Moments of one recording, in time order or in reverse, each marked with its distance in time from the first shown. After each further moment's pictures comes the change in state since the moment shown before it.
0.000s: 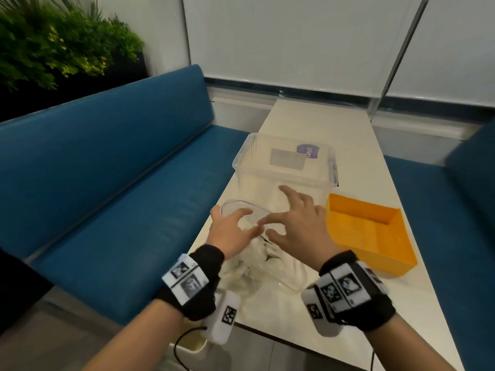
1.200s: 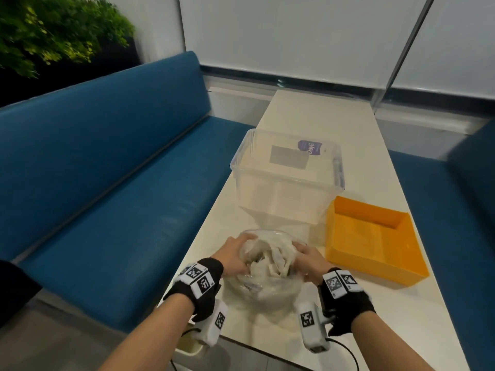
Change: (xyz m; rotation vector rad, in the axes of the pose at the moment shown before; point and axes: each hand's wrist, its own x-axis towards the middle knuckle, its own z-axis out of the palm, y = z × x) left_hand 0.060 -0.057 0.037 0.105 -0.392 0.017; right_hand 0.040 0.083 0.132 1.019 -0.343 0.581
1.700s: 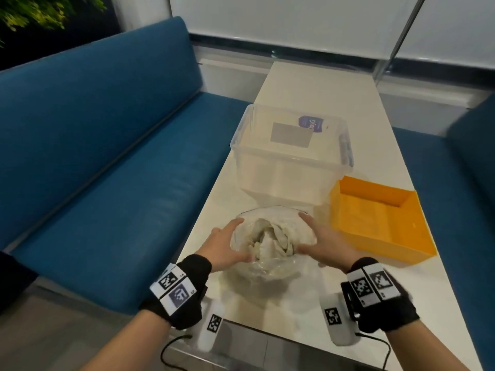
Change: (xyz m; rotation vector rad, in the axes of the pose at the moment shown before) left_hand -0.039 -0.003 -0.017 -0.096 0.046 -0.088; right_hand -0.050 -0.036 -0.011 -0.470 -0.005 -0.086
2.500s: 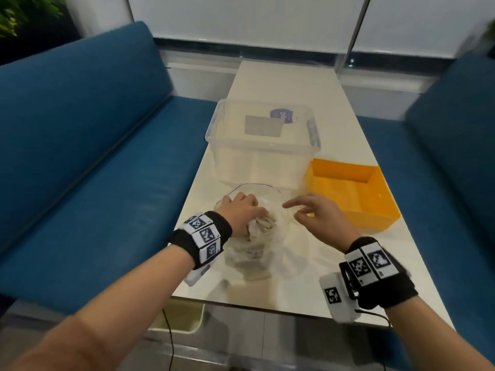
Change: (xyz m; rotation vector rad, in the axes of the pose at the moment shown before) left_hand 0.037 0.056 0.018 1.006 -0.090 0.494; right_hand -0.047 0.005 -0.011 0.057 0.326 -0.230
